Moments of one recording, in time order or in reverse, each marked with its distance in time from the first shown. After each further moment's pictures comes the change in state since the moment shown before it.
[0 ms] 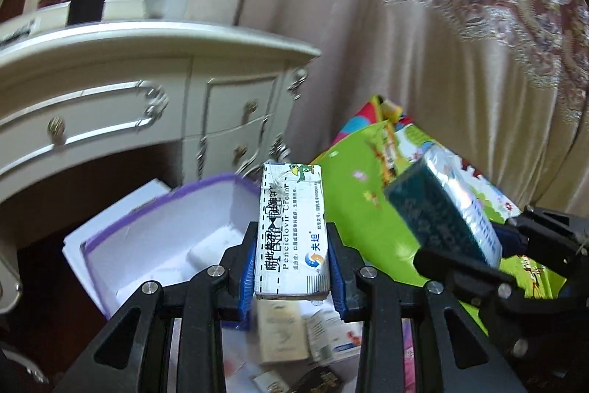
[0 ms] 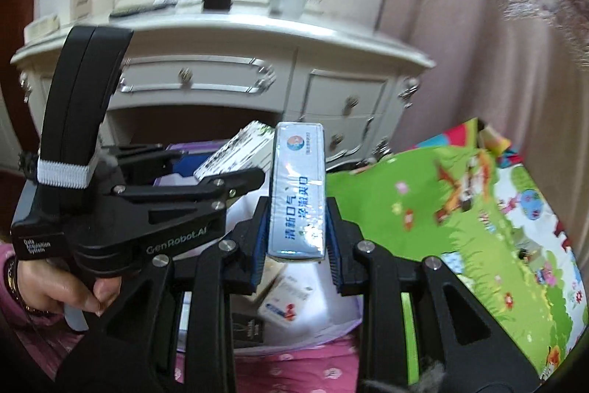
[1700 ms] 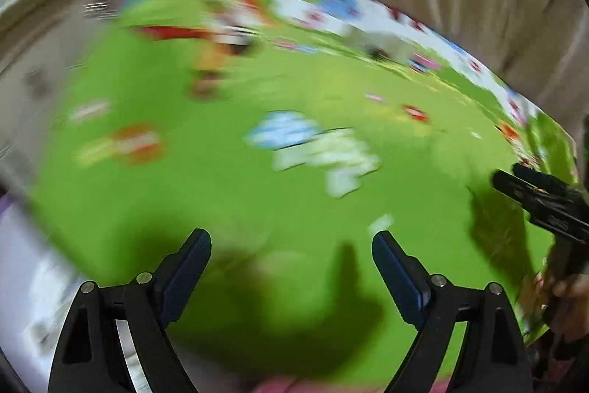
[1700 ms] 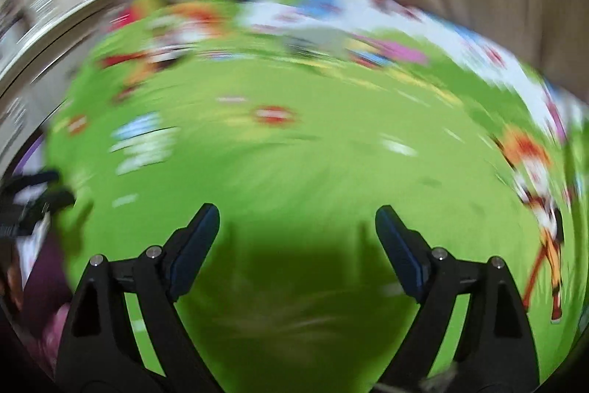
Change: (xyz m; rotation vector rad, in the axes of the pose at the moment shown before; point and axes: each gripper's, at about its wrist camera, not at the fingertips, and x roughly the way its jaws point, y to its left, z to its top) left arm 0.197 -0.240 -0.037 0.390 0.476 -0.218; right arm -0.054 -0.326 -0.250 0.759 0.260 -0.453
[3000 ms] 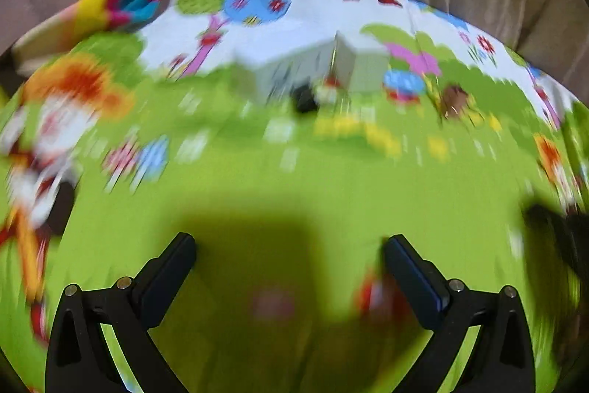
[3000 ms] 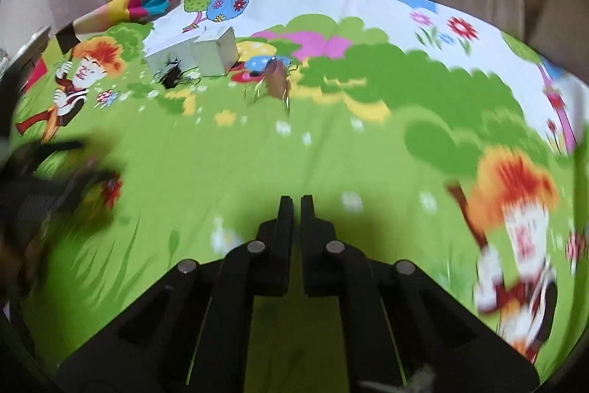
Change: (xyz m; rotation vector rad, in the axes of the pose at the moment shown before) left arm 0.148 -0.100 0.163 0.194 0.012 0.065; right arm 0.052 -0.114 0.049 0.076 0.016 0.009
